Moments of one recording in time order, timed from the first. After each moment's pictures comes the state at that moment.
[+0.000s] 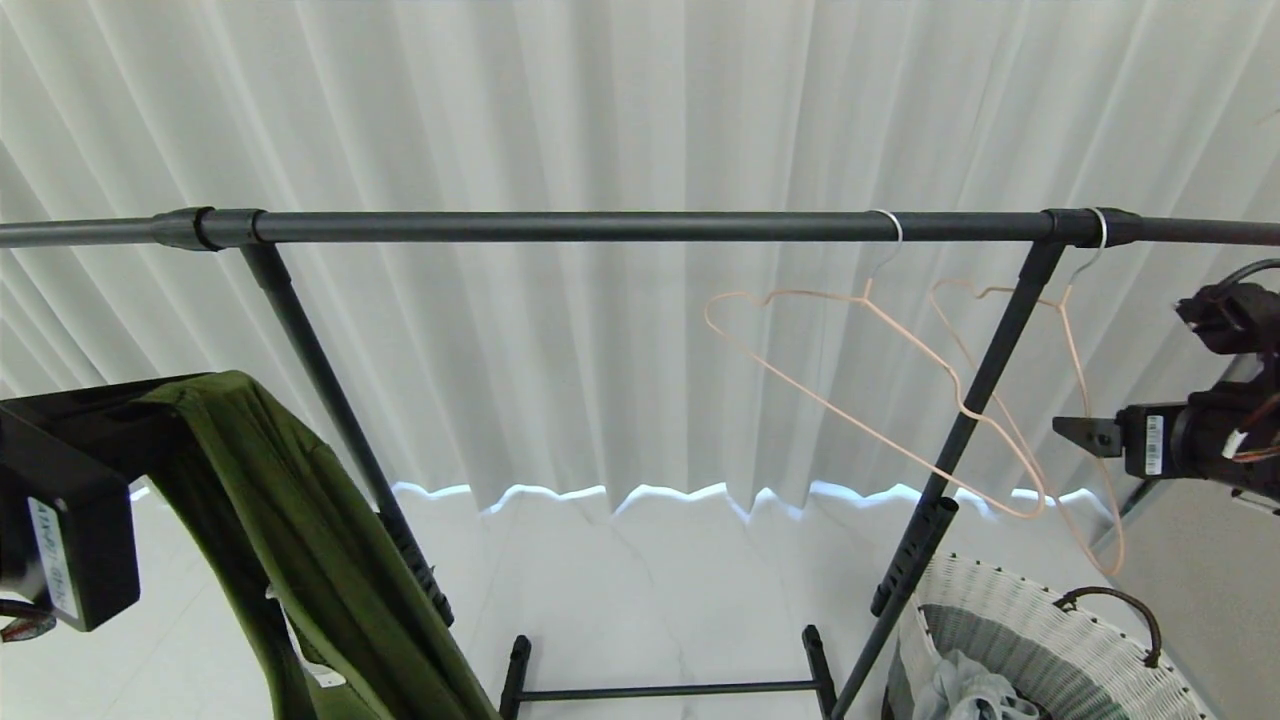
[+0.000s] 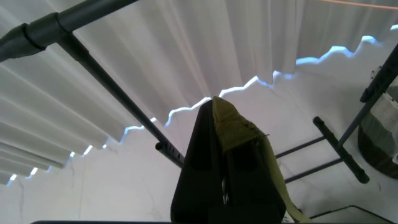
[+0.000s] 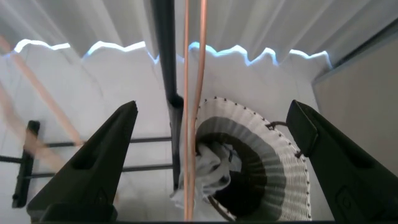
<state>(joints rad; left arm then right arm) -0.87 1.01 -0.94 0.23 0.64 0.17 0.13 1.42 -0.79 -0.21 -0.11 0.03</state>
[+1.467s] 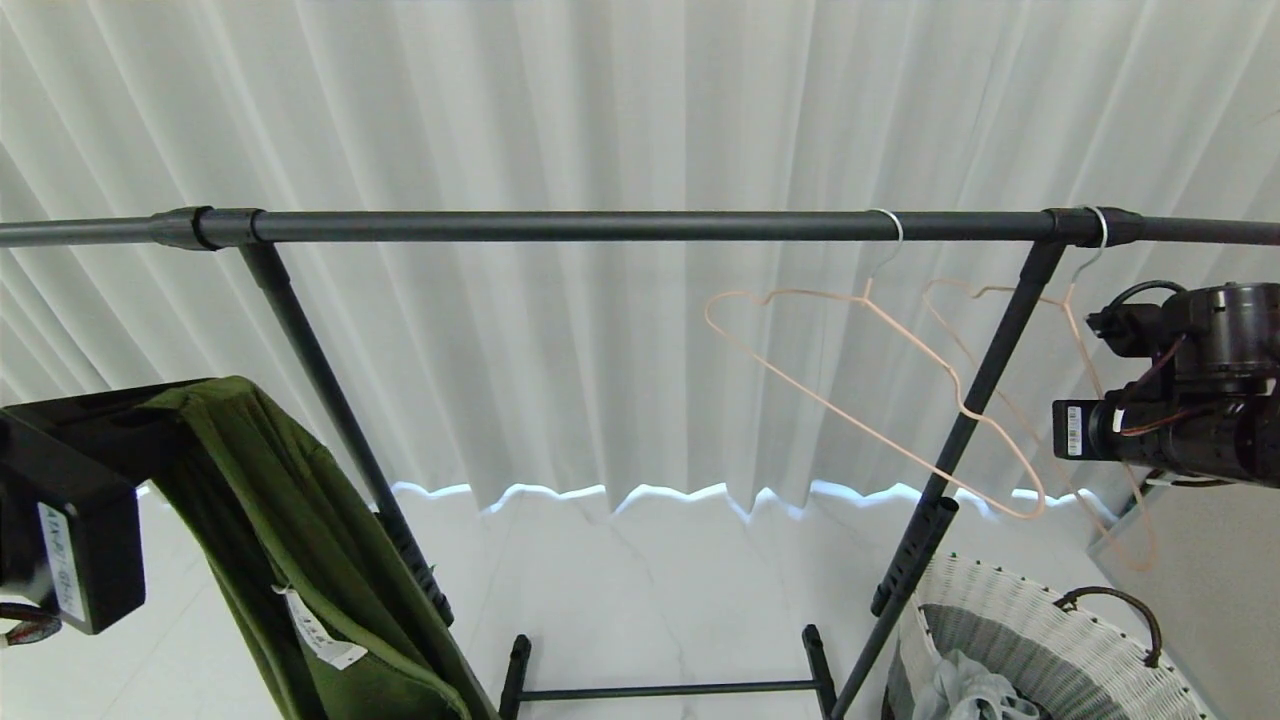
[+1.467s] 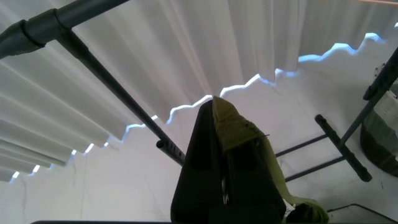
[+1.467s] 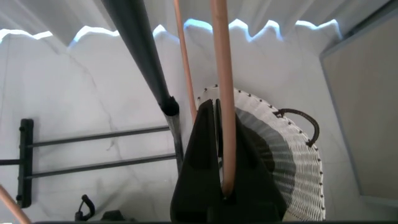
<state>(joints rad) -0.86 1.01 -0.93 0.23 0.64 0.17 0.10 1.68 -0.93 -0.22 -0.12 0.09</state>
